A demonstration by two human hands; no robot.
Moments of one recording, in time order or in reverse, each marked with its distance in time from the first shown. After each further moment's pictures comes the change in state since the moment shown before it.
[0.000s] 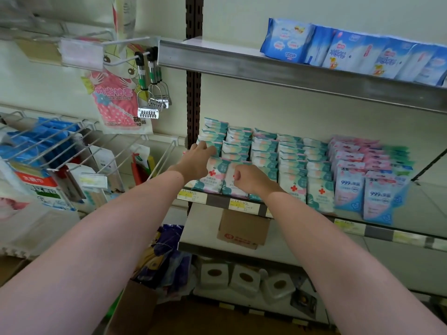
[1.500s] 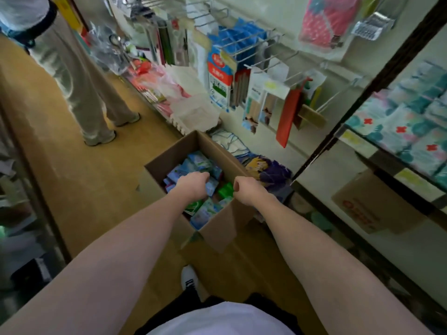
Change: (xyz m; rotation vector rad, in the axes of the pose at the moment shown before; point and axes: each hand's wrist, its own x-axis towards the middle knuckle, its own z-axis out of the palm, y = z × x) left_hand -0.455 -0.143 0.088 -0.128 -0.385 -0.866; right_hand -0.160 -0.272 0.265 -0.121 -0.630 -0.459
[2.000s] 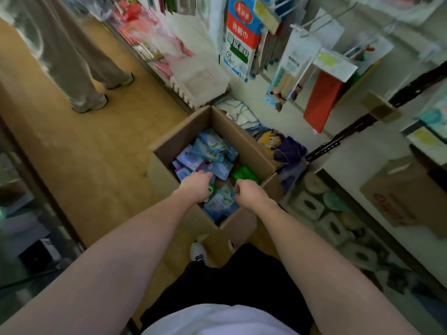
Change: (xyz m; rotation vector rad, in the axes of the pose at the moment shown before) left_hand 0.056 -0.091 0.047 -0.072 -0.187 0.016; right_hand 0.084 -0.049 0.071 -0.018 -0.178 0.089
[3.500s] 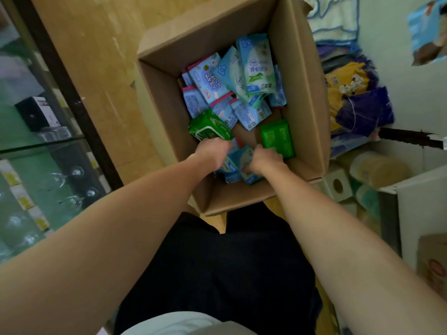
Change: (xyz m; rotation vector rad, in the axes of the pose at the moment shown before) left_hand 0.147 -0.012 0.116 -0.135 -0.345 -0.223; right_hand 0.212 0.059 0.073 -0.346 -0.547 0.114
